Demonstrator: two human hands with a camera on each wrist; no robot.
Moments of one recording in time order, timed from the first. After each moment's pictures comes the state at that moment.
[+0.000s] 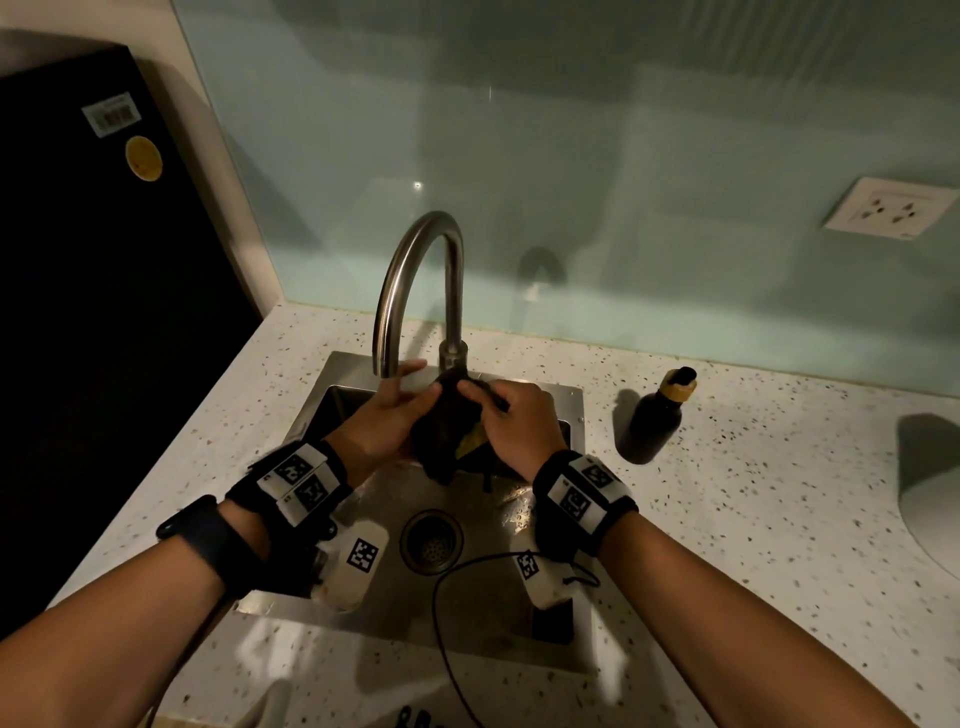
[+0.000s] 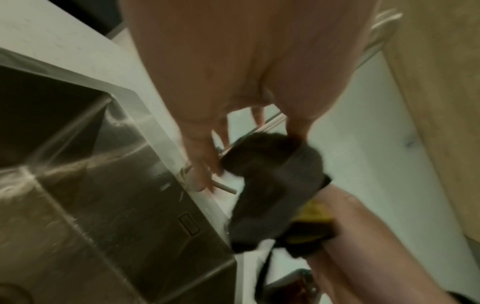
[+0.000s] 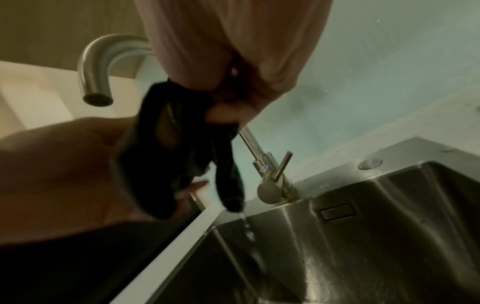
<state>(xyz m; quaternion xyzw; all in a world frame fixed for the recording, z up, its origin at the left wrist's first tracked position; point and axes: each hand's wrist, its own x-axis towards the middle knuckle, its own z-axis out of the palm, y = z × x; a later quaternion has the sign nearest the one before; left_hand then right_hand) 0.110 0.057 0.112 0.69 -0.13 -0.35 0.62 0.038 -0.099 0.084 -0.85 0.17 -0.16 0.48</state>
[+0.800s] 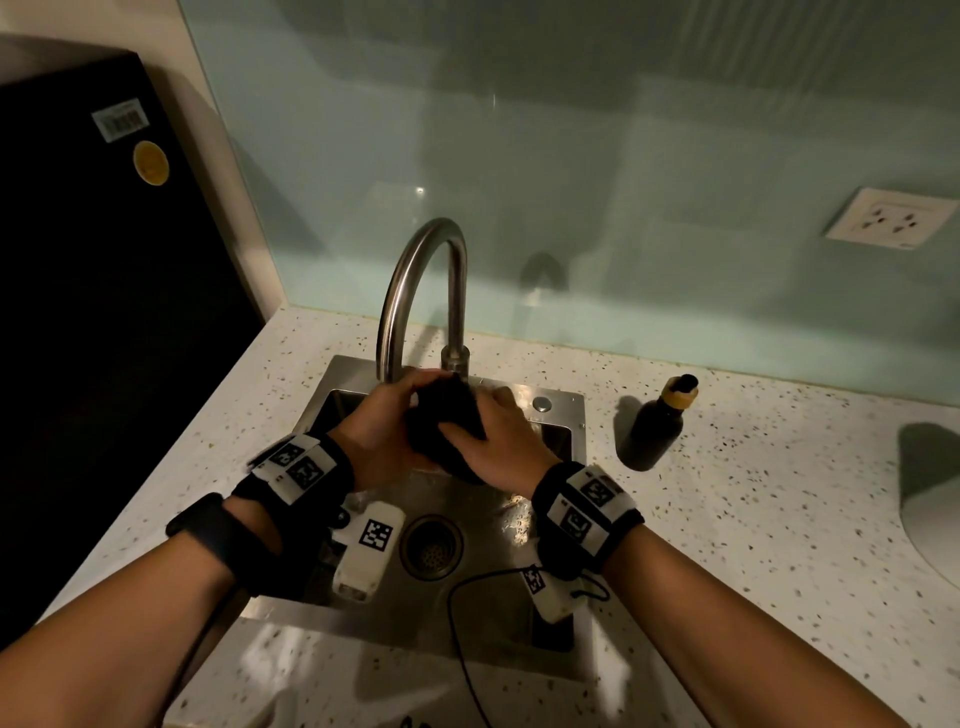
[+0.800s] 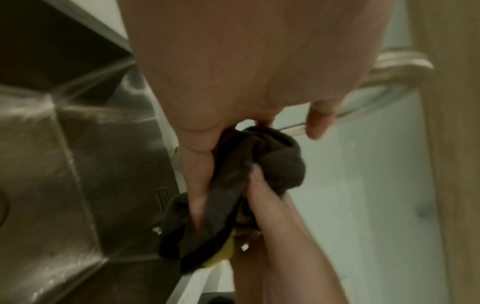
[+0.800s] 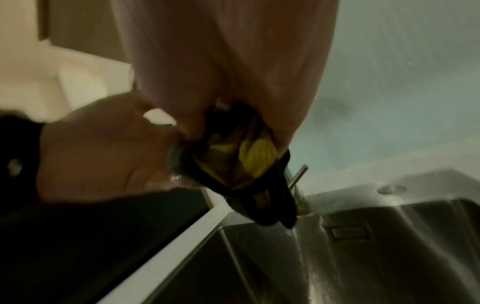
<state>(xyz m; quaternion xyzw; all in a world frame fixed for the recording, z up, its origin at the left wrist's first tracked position) 0.107 0.054 0.128 0.57 -0.05 -0.45 0.69 0.039 -0.086 0.089 -0.90 0.11 0.01 0.42</state>
